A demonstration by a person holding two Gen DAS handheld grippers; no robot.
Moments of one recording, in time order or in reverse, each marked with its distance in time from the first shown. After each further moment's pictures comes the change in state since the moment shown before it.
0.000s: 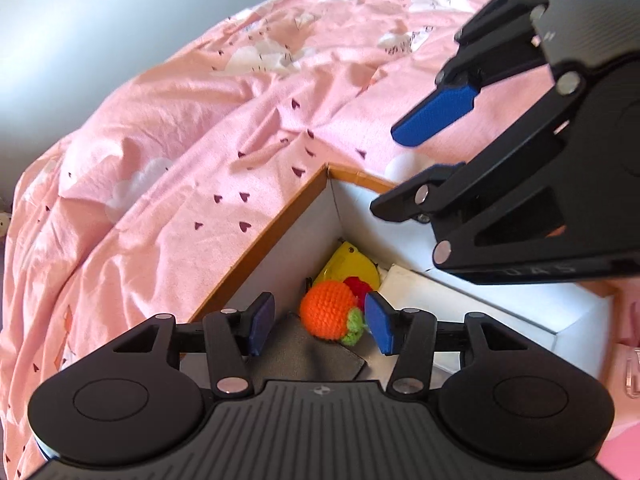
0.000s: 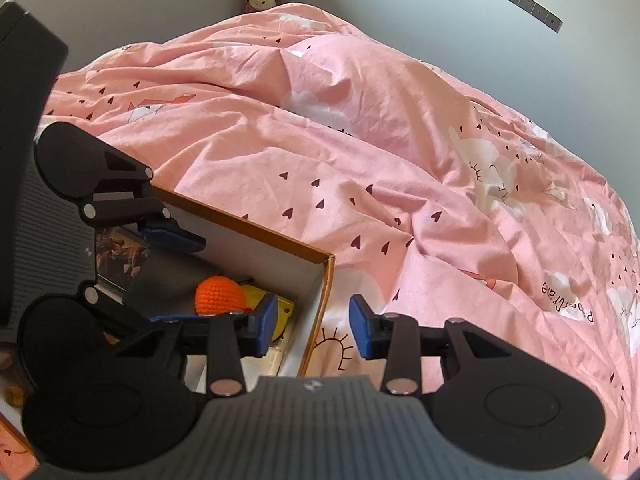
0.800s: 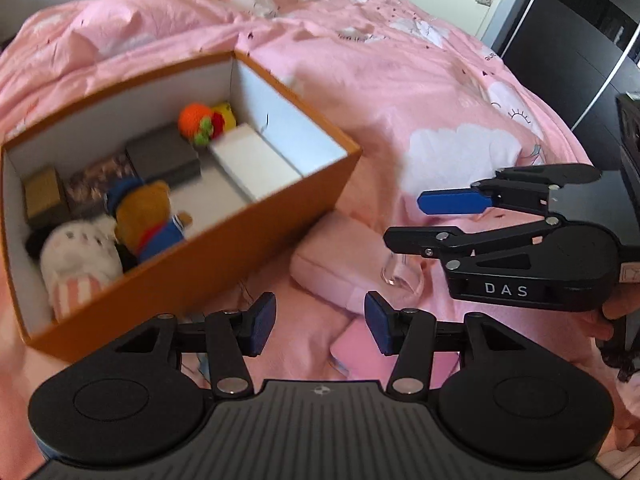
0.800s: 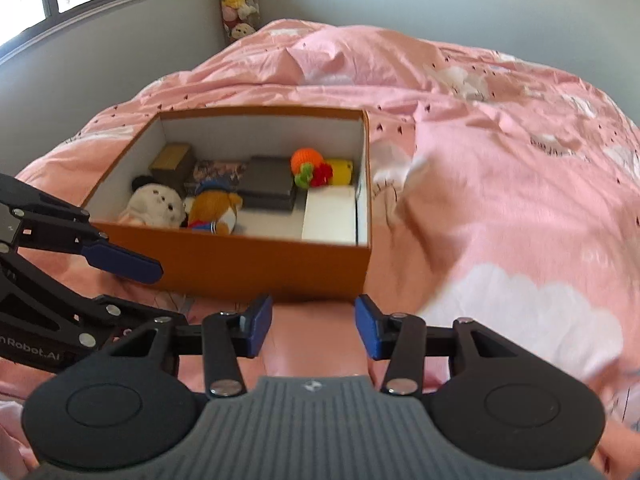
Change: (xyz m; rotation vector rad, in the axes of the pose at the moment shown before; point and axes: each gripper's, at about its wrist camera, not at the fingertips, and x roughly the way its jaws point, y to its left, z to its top) left arm -0.106 -0.093 -0.112 -0.458 0.067 -0.272; right arm -0.134 0.038 -0.183 0.266 -0.031 0.108
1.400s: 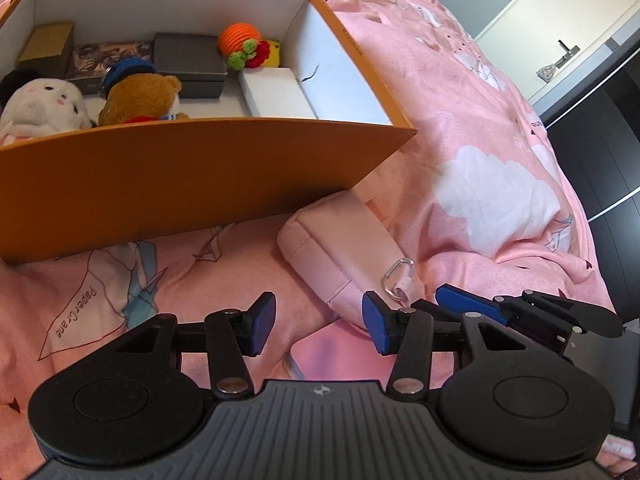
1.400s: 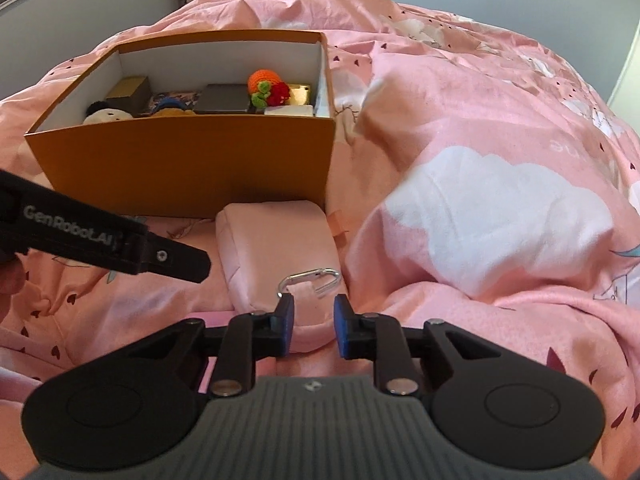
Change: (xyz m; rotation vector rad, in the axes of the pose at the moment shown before) left arm 0.044 0.019 -0.024 -0.346 -0.026 -0.054; right arm 0.015 0.004 -0.057 0.005 0.073 -0.123
